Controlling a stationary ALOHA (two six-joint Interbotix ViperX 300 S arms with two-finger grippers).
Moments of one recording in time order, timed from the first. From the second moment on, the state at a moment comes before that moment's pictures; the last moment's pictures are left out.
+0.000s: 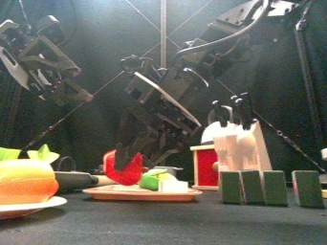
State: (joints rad) left arm -0.01 -0.56 1.24 0.18 -0.45 -0.33; right arm 0.17 0.36 0.29 -1.02 0.46 1.60
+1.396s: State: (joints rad) left arm -0.01 -0.56 1.25 0.18 -0.44 -0.33; right arm 0.17 0.37 0.25 -0.95 0.46 1.60
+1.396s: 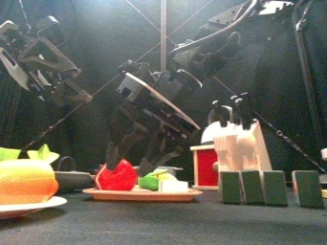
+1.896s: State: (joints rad) left arm -0.01 -0.56 1.25 0.18 -0.44 -0.33; right arm 0.17 0.38 0.24 -0.86 0.46 1.60
